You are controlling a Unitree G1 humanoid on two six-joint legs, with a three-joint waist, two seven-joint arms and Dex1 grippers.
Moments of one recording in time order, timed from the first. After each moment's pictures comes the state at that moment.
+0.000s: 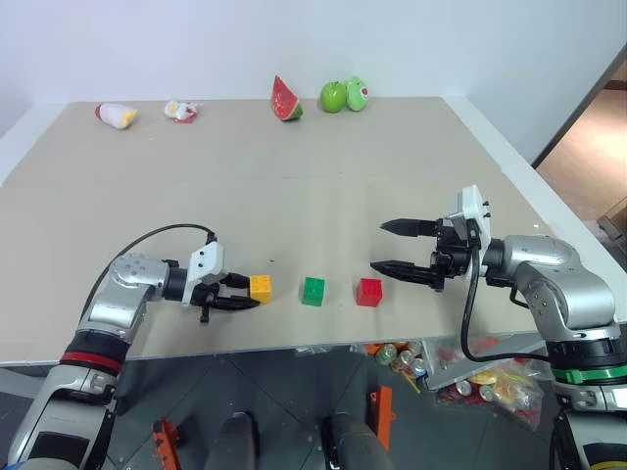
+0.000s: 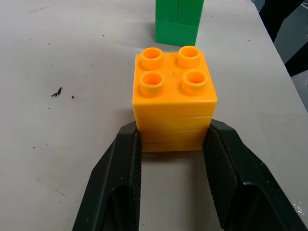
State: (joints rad) left arm -0.53 0.60 -0.14 0.38 -0.21 0.01 -1.40; right arm -0.51 -0.73 -0.05 -0.03 0.51 0.48 1.17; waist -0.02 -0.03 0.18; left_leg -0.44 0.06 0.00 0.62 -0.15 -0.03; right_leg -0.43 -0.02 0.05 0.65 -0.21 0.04
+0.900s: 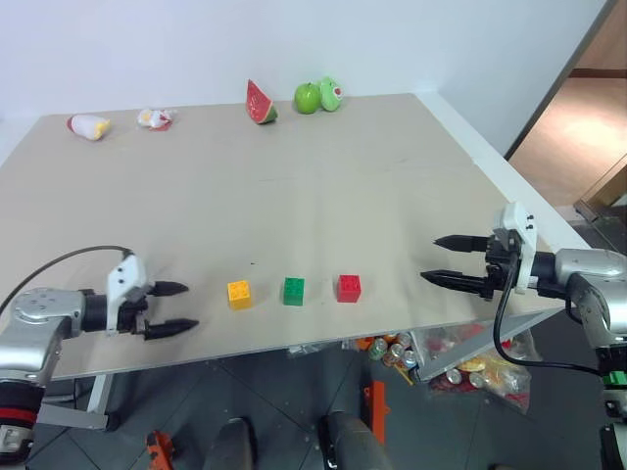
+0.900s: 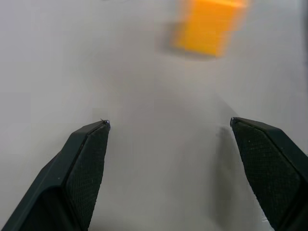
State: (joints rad) left arm -0.22 0.84 0.16 0.22 -0.42 0.33 -1.22; right arm -0.44 -0.90 -0.10 0.27 0.42 0.37 1.24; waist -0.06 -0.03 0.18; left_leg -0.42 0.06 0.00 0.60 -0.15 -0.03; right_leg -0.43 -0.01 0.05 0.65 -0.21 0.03
